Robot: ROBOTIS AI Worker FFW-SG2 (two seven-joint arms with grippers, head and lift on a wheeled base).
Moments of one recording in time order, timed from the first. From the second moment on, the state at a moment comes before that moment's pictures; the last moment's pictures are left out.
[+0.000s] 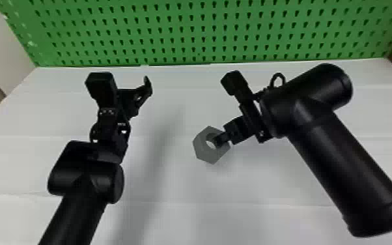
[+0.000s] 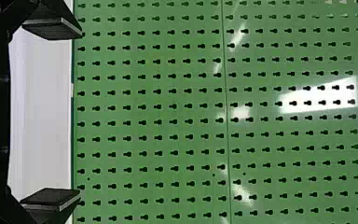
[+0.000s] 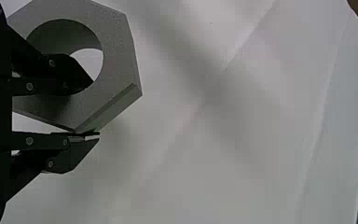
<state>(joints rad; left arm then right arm) -0.17 0.19 -0.10 -1.49 0.15 -0.03 0.15 -0.61 0.00 0.48 -1.36 0.04 1.28 0.67</state>
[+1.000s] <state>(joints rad) -0.15 0.19 -0.09 -1.50 0.15 -0.03 0.15 -0.47 0.00 0.12 -1.49 -0.08 1.13 0.42</state>
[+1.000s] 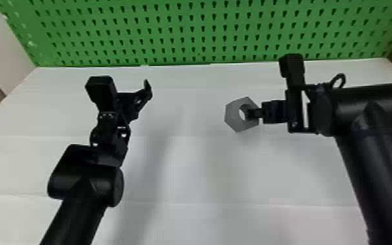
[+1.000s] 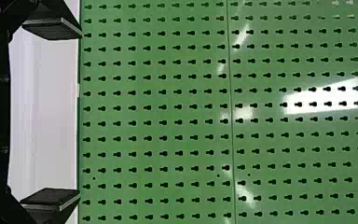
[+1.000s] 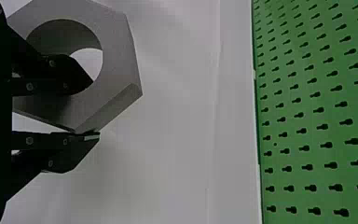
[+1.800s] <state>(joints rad) -0.14 0.19 -0.10 -1.50 0.16 -0.04 0.15 -0.26 0.00 -0.04 -1.69 -0.14 0.86 0.22</state>
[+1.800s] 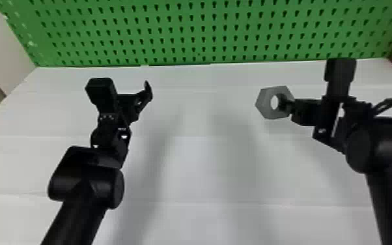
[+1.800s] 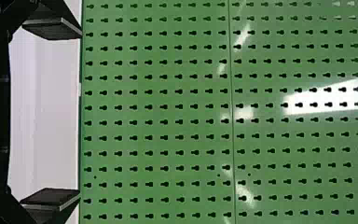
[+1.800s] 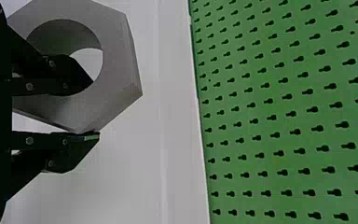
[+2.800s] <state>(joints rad) -0.14 0.18 -0.10 -1.50 0.17 -0.05 0.17 0.02 0.00 -0.09 -1.70 -0.10 0.22 0.19</state>
